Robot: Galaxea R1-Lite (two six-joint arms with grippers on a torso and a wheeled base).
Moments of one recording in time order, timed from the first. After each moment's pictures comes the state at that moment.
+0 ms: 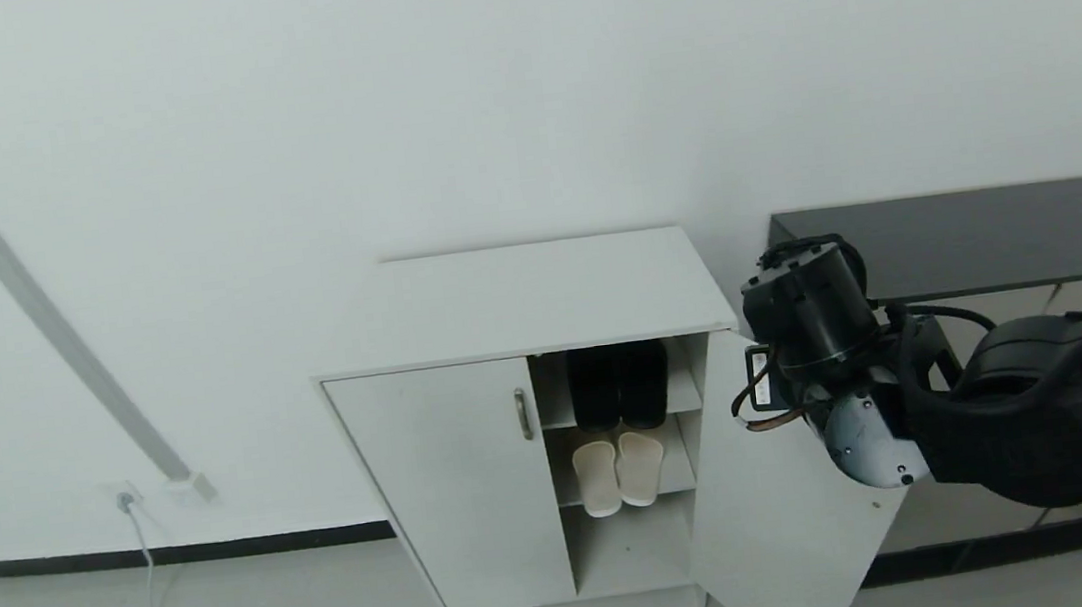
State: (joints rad) left arm 0.10 0.09 0.00 0.00 -0.04 0.03; right arm 0.73 1.83 -1.08 -0.19 -0.88 0.36
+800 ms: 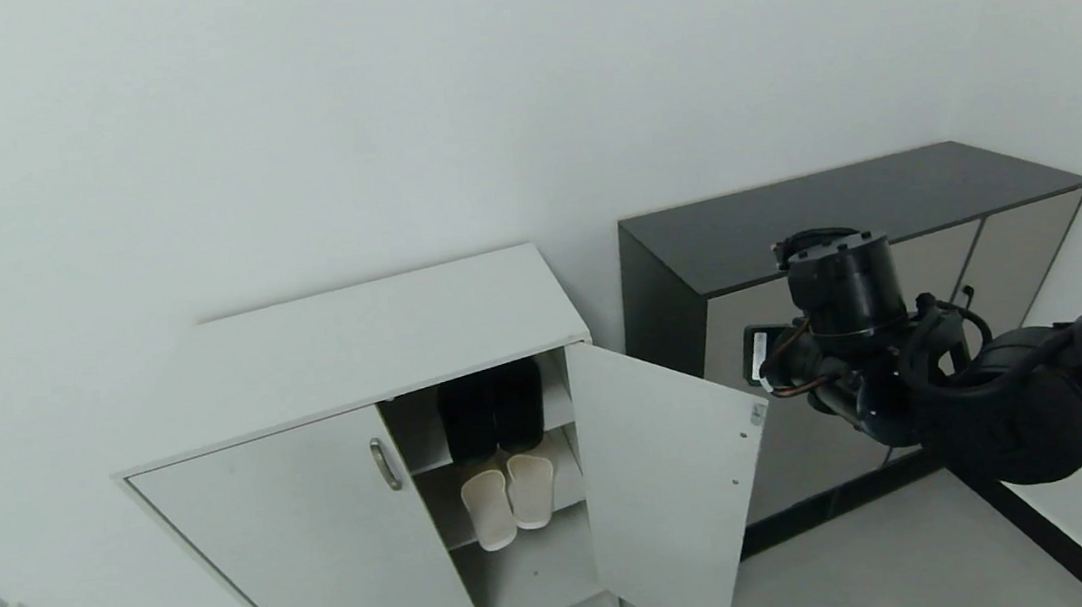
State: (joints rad) left arm 0.11 0.09 0.00 0.00 -0.04 0.03; right arm 0.59 1.89 -1.02 -0.48 -0.56 0.33
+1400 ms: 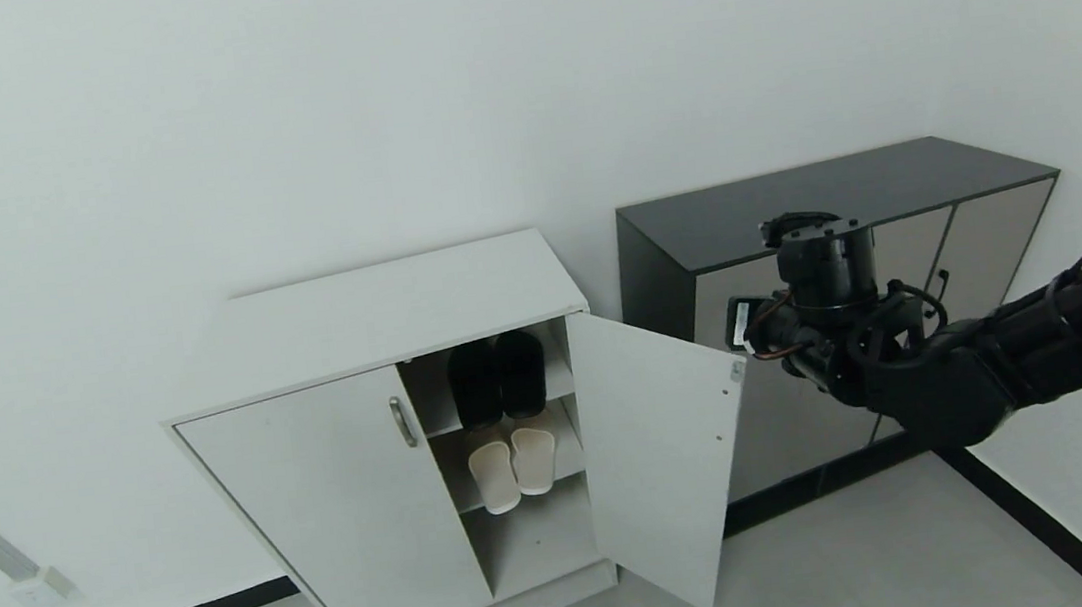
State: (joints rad) left arm 0.11 0.09 0.00 0.00 -0.04 0.03; right arm 0.51 2.03 -1.15 -0.63 -0.46 0.28
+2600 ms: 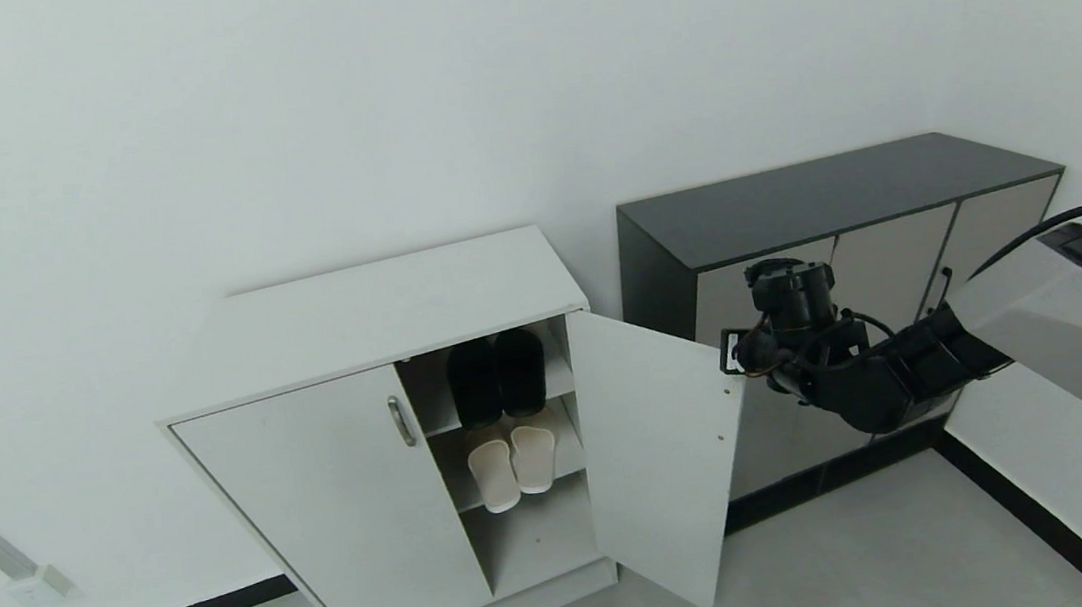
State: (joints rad) left arm 0.11 0.09 0.00 0.00 -0.04 0.03; right arm 0.42 2.27 -1.33 -0.58 -0.33 0.29
